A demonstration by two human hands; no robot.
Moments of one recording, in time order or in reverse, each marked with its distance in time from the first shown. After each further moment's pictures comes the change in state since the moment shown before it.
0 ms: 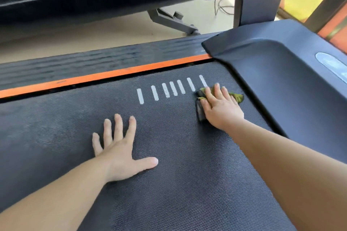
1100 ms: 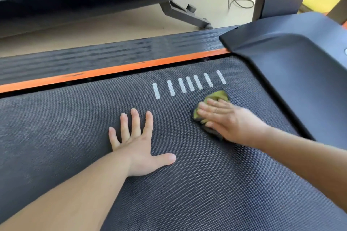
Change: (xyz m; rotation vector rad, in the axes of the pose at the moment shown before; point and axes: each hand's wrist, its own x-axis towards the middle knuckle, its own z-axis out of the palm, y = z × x) left_hand -0.004 0.003 -0.011 0.018 -0.113 0.015; right_hand -0.025 0.007 0.011 -0.085 0.113 -0.824
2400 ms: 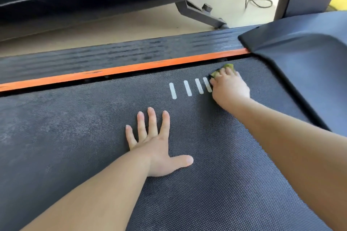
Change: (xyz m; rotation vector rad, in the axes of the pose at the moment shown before) left_hand 0.003 -0.003 0.003 0.008 0.011 0.010; right_hand 0.131 -0.005 -0.010 -0.081 -0.013 0.681
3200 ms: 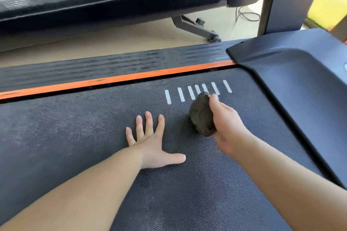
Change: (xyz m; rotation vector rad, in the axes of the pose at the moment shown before) left_hand -0.008 -0.001 -0.007 -0.106 0.037 0.000; right_hand -0.127 -0.034 -0.054 1.630 -0.174 0.528
